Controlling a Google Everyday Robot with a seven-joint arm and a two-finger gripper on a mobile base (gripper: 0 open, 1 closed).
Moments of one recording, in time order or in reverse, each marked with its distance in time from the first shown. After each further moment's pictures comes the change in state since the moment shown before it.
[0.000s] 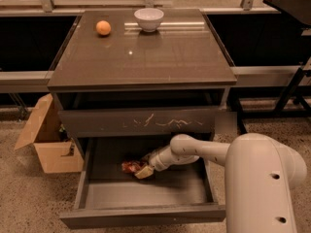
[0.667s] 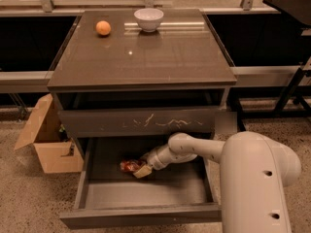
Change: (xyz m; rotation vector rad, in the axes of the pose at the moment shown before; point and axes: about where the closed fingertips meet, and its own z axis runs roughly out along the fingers) arm -0.003 -0.002 0.006 -0.017 0.010 0.007
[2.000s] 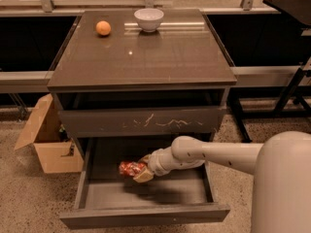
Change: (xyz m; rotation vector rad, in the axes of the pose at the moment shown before) arm -0.033 0.062 -0.057 0.056 -0.007 -0.101
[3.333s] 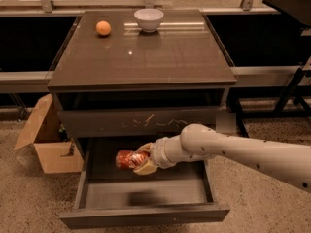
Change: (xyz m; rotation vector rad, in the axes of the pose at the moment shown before) arm -0.077 0.029 -0.099 0.058 -0.055 -0.156
